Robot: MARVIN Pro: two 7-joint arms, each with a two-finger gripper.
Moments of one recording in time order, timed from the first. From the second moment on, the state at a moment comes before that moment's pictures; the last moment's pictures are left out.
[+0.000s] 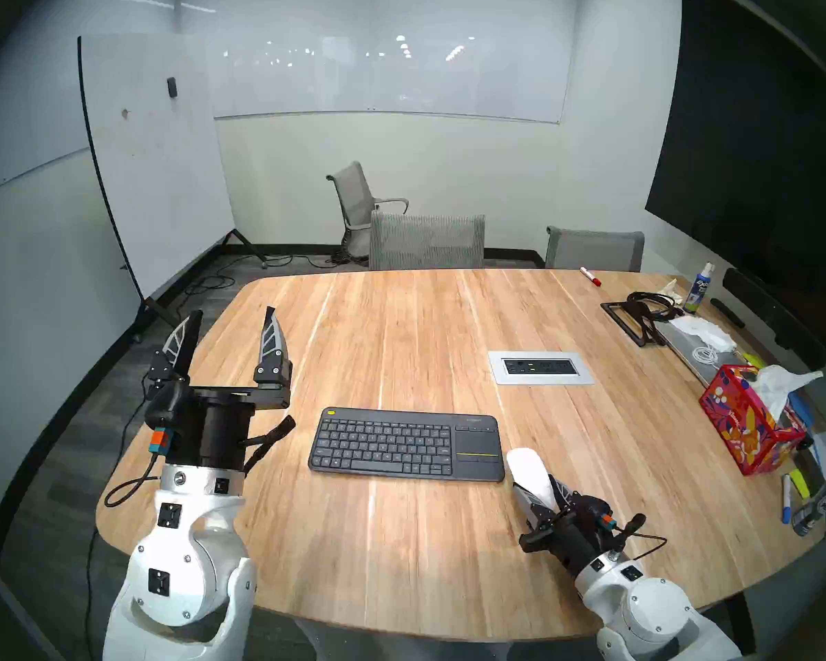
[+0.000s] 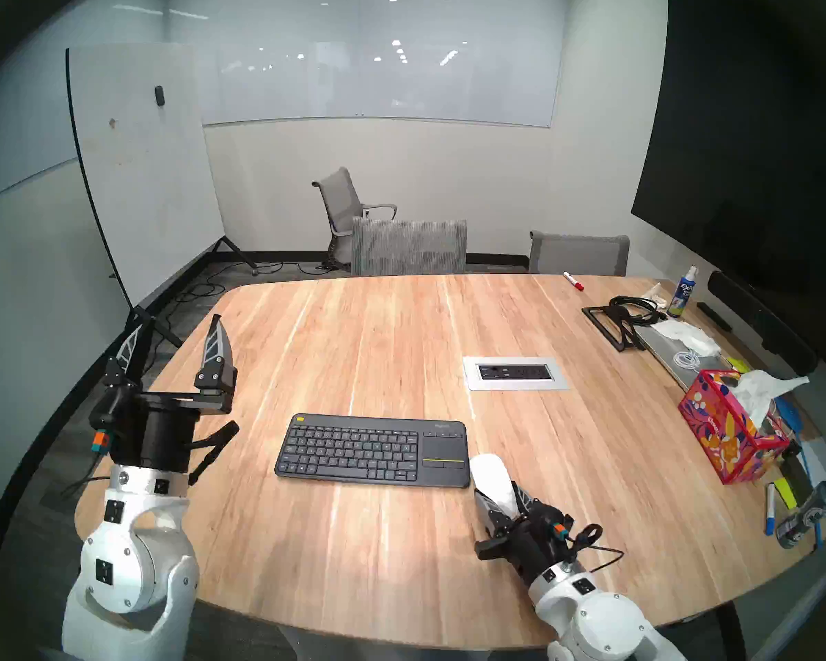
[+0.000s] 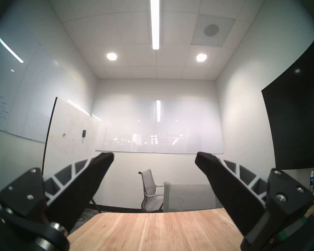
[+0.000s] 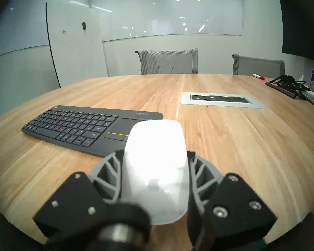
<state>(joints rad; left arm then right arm) 2.18 -1.46 -1.59 -2.34 -0.08 -0.37 0.10 -2.27 -1.14 1.48 -2.03 0.31 -0.04 -0.02</state>
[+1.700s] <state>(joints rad) 2.18 -1.46 -1.59 -2.34 -0.08 -0.37 0.10 -2.15 -1.18 1.47 -1.92 0.34 0.04 -0.07</state>
